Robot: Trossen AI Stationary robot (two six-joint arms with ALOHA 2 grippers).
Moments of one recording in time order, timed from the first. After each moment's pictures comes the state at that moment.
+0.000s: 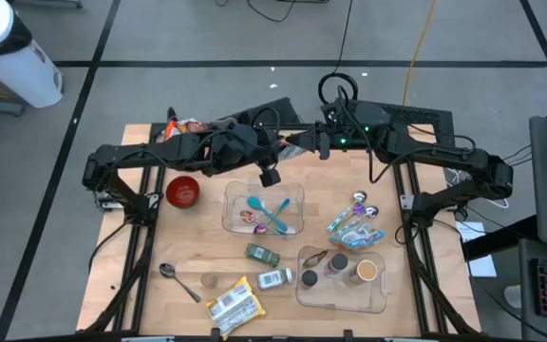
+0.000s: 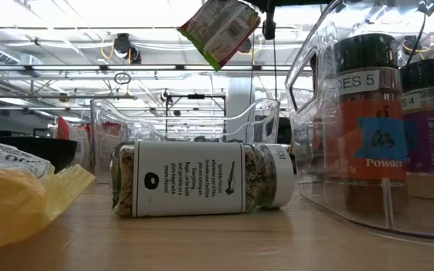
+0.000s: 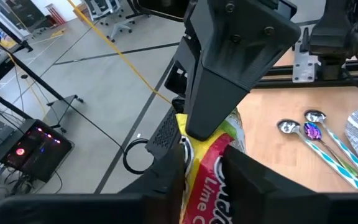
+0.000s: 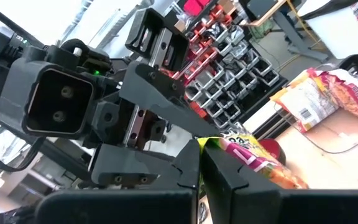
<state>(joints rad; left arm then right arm) 0.04 1.62 1.76 -0.58 -0.49 0.19 -0.35 1.31 1.12 0.23 -0.36 0.80</state>
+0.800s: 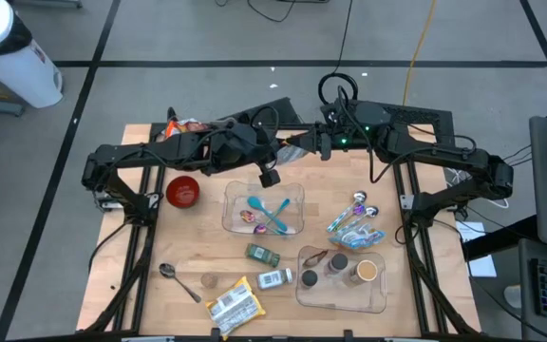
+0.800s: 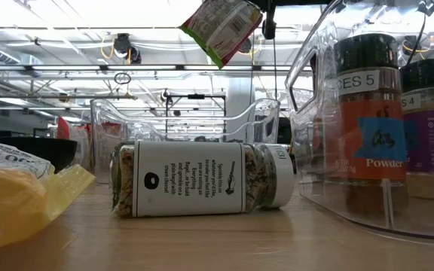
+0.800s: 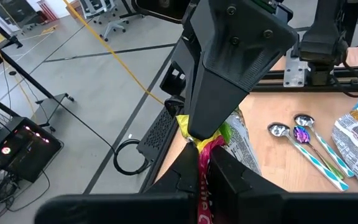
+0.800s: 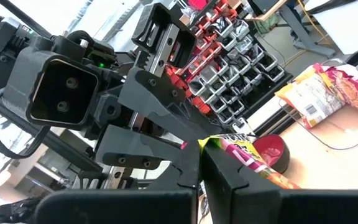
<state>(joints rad) 0.04 1.62 1.76 -0.58 -0.45 0.16 -0.35 1.31 1.12 0.23 -0.39 0.80</state>
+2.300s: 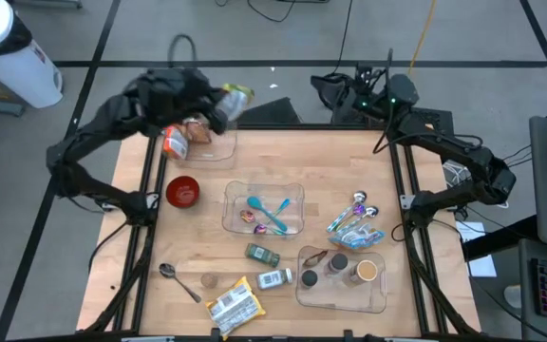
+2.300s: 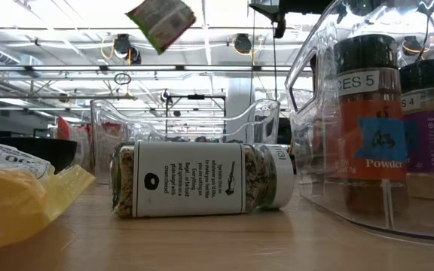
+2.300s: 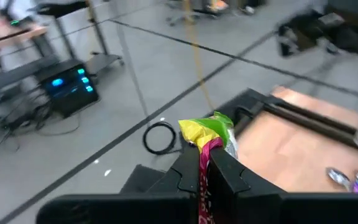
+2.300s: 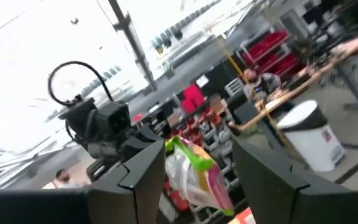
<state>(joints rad) 0.35 1.32 1.76 -0.79 -0.40 -0.07 -0.66 1.30 1.12 0.55 -0.38 0.77</state>
